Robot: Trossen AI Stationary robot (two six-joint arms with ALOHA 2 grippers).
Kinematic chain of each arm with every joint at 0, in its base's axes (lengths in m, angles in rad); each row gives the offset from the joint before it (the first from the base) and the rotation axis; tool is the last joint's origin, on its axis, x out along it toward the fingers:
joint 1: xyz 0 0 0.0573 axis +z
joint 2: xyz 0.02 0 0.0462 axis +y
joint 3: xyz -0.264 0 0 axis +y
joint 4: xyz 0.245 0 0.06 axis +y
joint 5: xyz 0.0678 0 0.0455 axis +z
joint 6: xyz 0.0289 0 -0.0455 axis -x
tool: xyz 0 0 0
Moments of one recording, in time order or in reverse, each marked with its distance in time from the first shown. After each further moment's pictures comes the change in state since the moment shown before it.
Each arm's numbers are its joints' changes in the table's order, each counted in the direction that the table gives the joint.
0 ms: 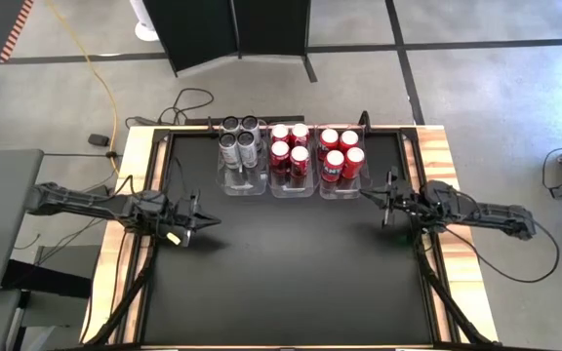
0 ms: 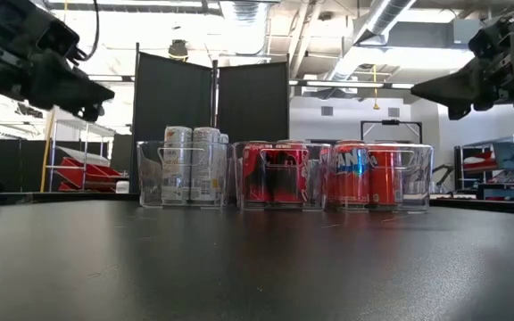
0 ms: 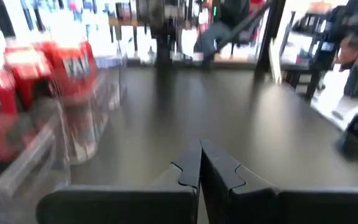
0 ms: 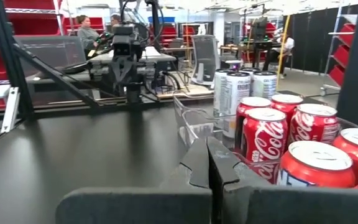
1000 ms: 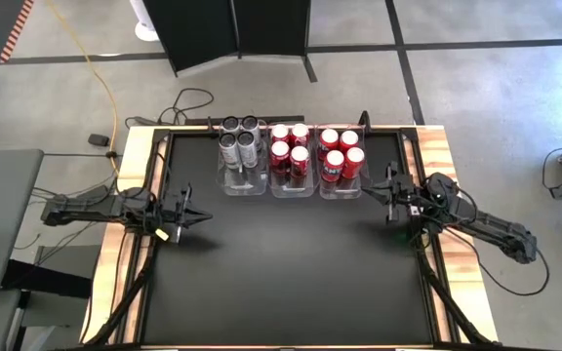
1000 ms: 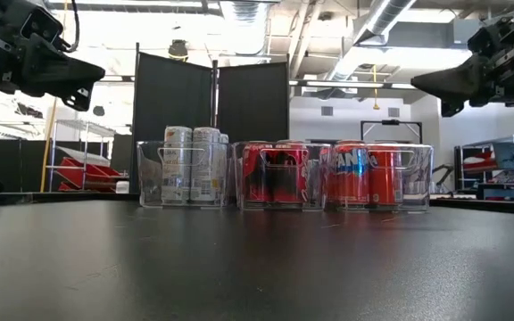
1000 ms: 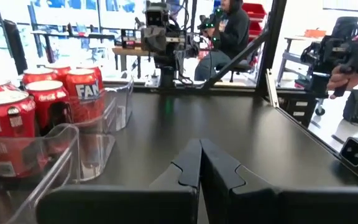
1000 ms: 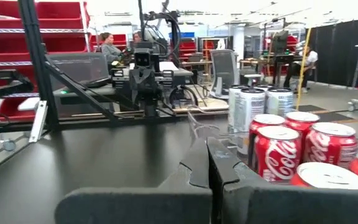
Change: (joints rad) left arm 0.020 -0.303 0.012 0.230 -0.016 0.012; right arm -0.274 0.000 0.010 -0.080 0.371 -0.034
